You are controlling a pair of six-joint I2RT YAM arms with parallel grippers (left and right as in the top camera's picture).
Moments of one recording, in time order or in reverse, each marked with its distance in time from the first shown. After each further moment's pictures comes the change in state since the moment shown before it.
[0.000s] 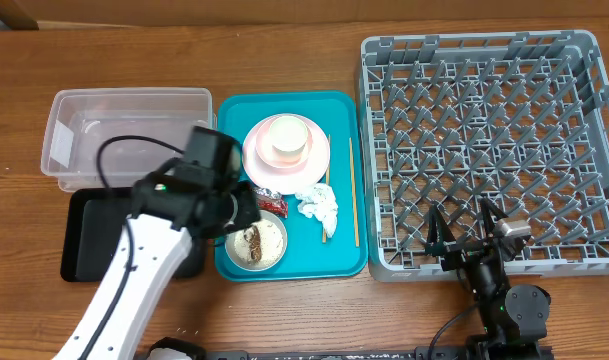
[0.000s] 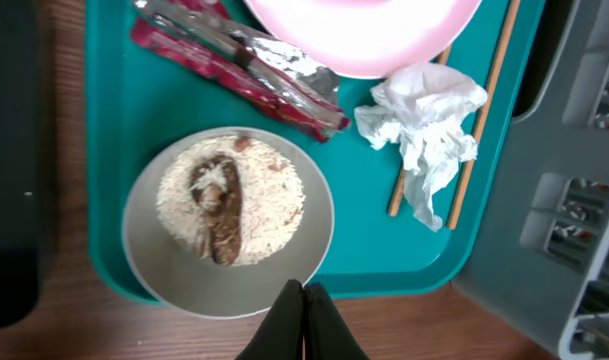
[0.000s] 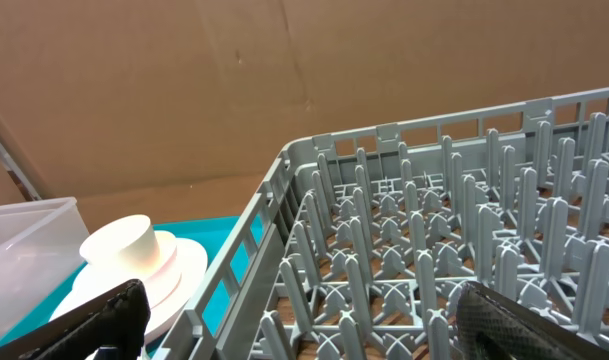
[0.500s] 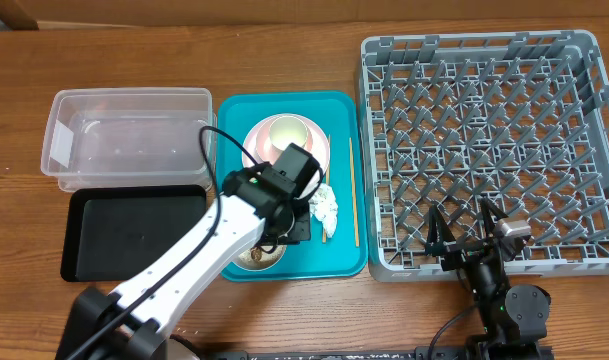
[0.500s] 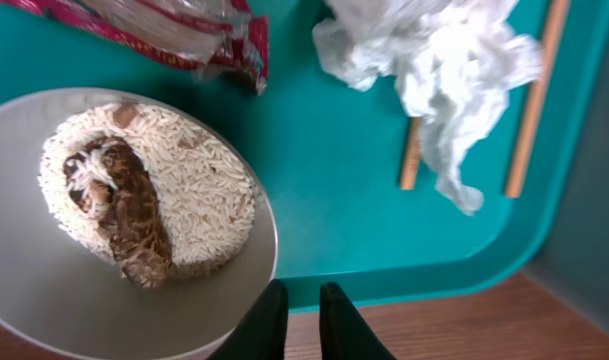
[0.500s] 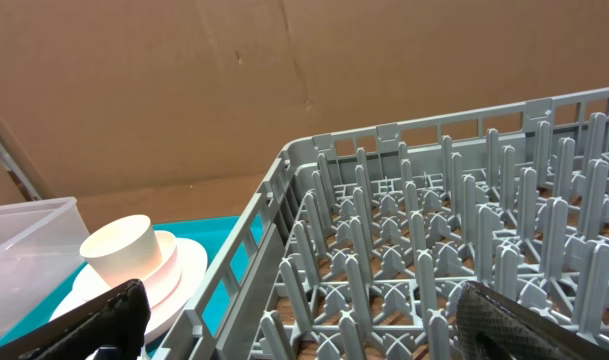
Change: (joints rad) left arm -0.283 0.236 -0.002 0.074 -0.113 -0.062; right arm 0.000 0.000 0.000 0.000 0.000 0.000
